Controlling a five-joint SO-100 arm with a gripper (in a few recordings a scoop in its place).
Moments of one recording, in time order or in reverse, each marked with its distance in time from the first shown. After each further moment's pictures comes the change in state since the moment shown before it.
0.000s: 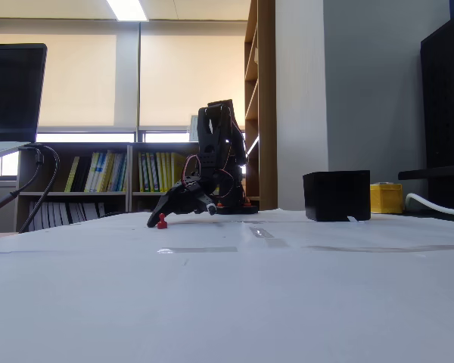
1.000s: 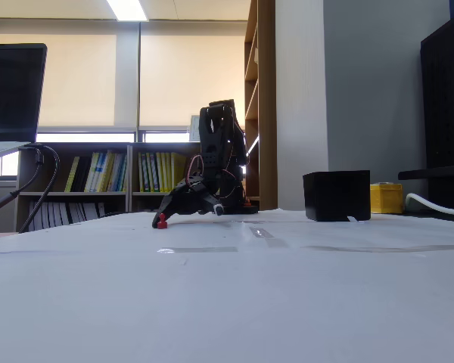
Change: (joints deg) arm -5.7 2.3 1.9 -2.3 0.4
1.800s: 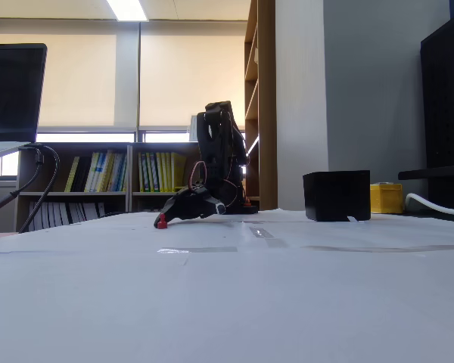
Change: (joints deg) arm 0.0 10.4 0.1 -17.8 2.9
